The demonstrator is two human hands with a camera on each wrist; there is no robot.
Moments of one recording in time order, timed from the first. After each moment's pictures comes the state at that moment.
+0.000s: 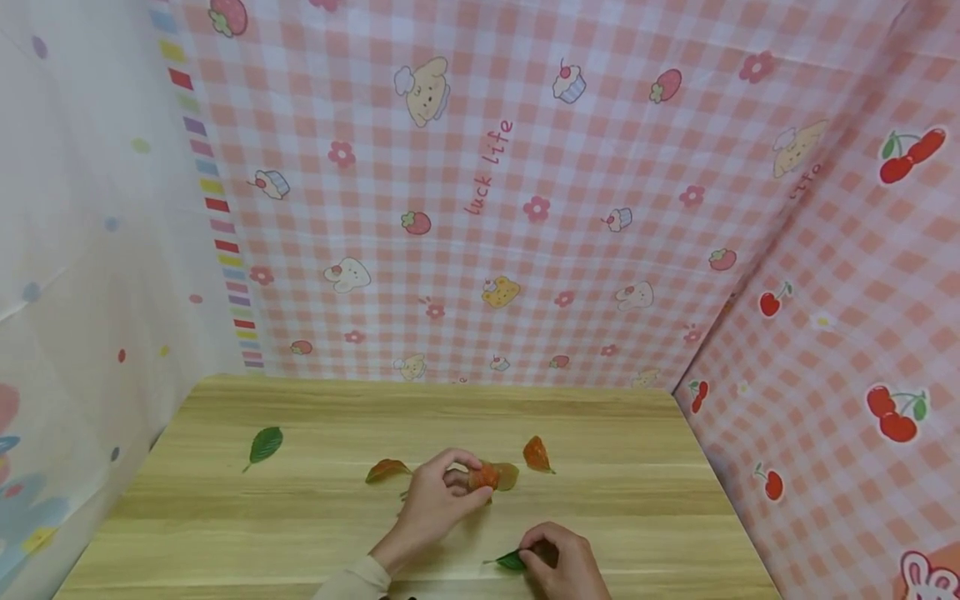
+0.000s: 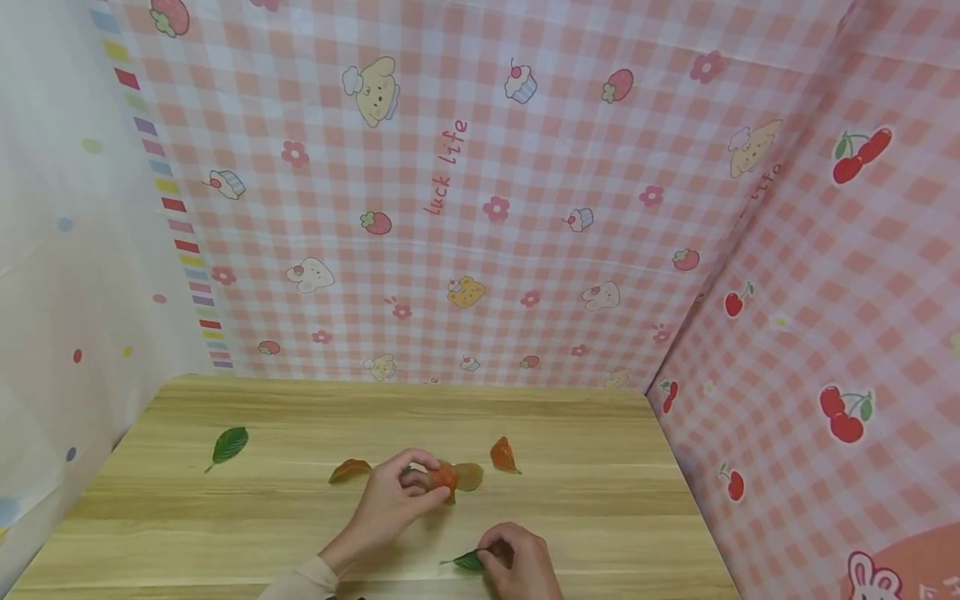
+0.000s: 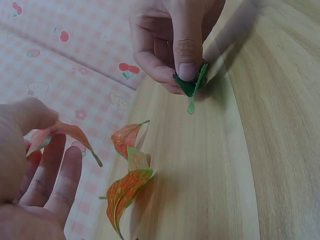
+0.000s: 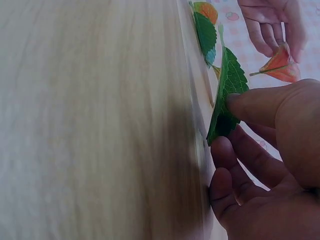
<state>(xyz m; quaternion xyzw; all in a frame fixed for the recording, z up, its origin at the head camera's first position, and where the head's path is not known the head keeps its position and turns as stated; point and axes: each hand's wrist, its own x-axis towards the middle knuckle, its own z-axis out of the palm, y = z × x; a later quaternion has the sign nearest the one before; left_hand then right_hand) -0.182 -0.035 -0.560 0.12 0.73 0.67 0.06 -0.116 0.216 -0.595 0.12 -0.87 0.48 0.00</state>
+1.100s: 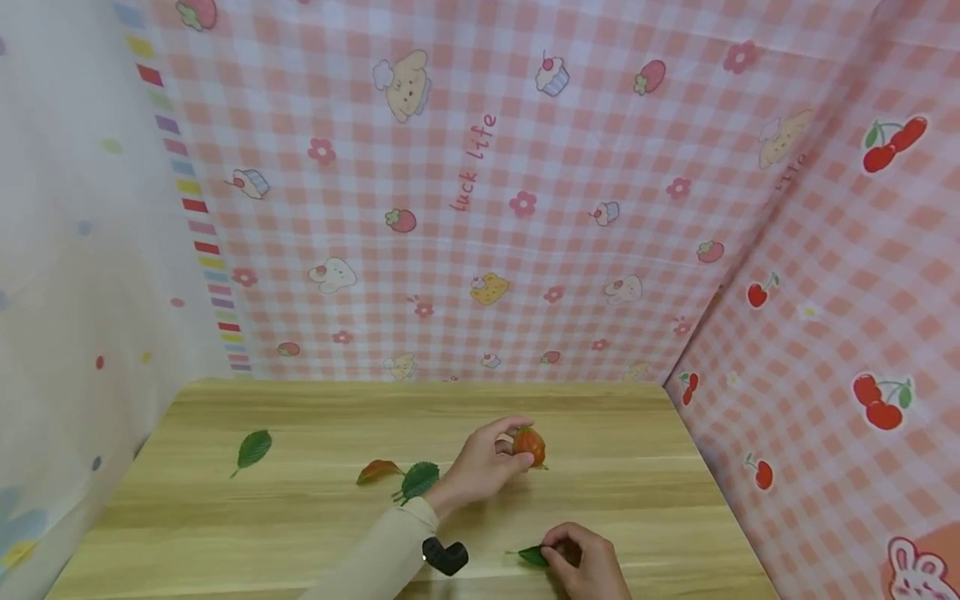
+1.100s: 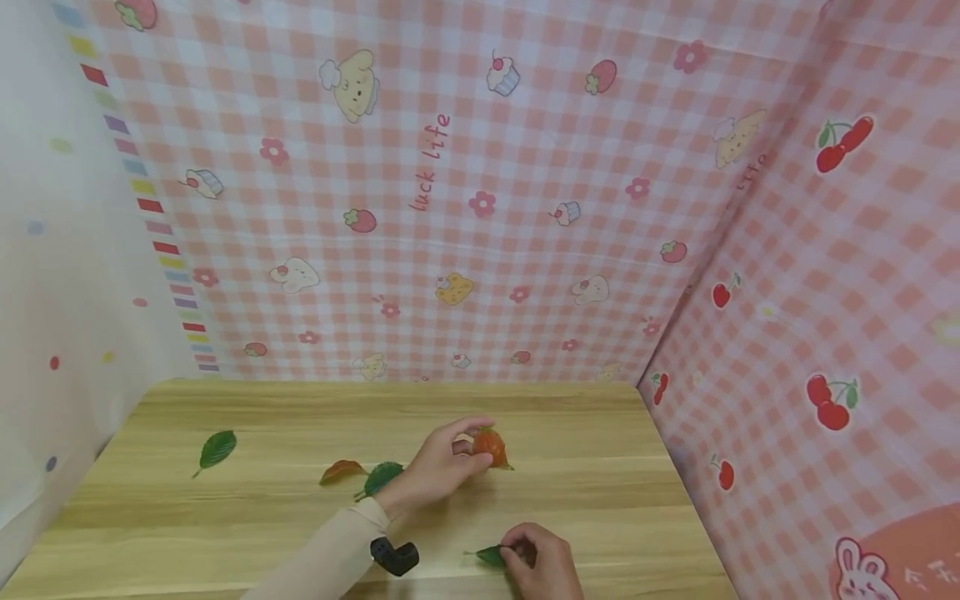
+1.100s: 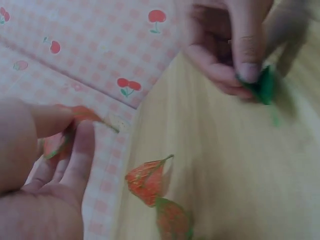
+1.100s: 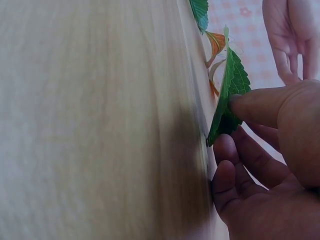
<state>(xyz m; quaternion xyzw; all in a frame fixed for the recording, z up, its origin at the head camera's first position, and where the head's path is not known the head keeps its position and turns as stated) -0.231 0.029 -0.531 0.23 0.72 0.64 0.14 -0.110 0.249 -0.595 0.03 -0.88 0.48 -0.01</state>
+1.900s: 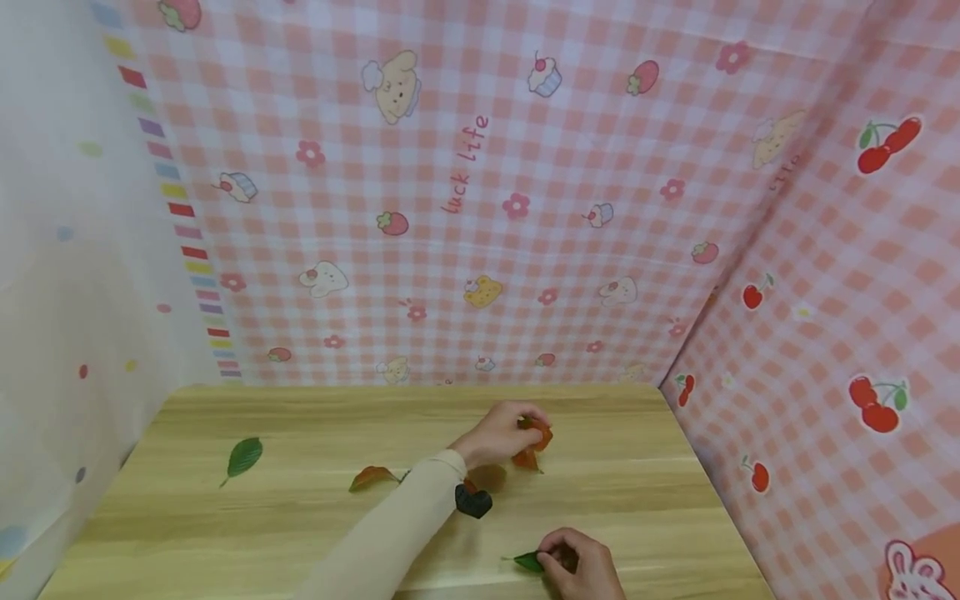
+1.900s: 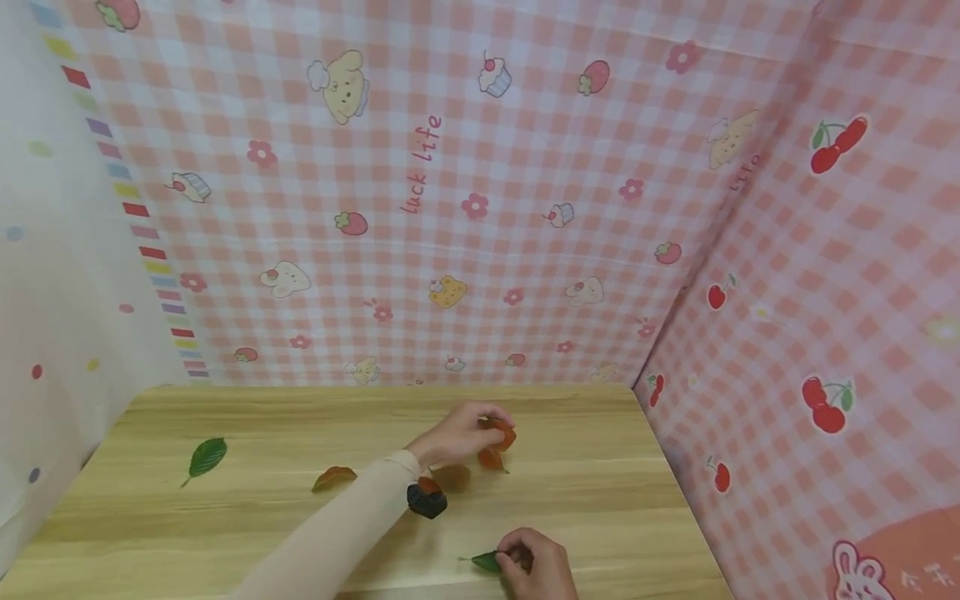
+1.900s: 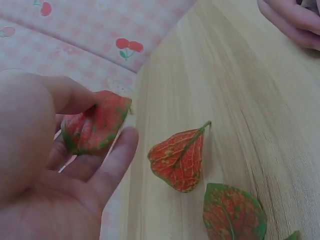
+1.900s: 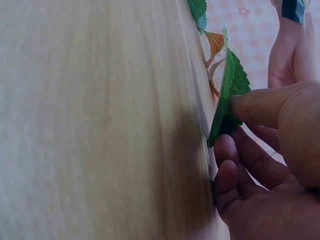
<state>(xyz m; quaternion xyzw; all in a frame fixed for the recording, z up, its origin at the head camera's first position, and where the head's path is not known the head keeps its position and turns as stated) -0.289 0.063 -0.521 0.27 0.77 0.55 0.18 -0.112 0.252 -0.599 0.02 -0.88 0.48 -0.01</state>
